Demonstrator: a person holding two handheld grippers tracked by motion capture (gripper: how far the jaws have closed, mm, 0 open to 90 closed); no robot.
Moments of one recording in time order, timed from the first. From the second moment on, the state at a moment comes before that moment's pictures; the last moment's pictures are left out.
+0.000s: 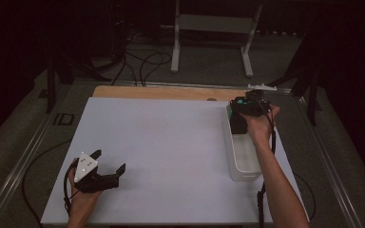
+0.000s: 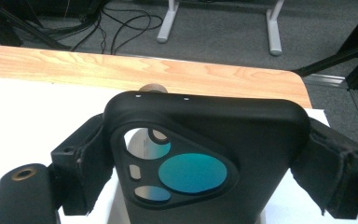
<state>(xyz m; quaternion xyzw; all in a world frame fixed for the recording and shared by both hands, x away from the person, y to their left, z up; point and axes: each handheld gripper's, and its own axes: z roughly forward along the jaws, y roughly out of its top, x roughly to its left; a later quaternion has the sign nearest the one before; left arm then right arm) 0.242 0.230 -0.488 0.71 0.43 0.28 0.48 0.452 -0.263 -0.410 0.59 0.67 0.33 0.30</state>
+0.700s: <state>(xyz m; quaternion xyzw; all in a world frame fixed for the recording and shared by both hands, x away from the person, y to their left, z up) 0.242 0.228 -0.488 0.71 0.43 0.28 0.48 0.457 -0.260 -0.423 0.59 0.68 0.32 0.29</state>
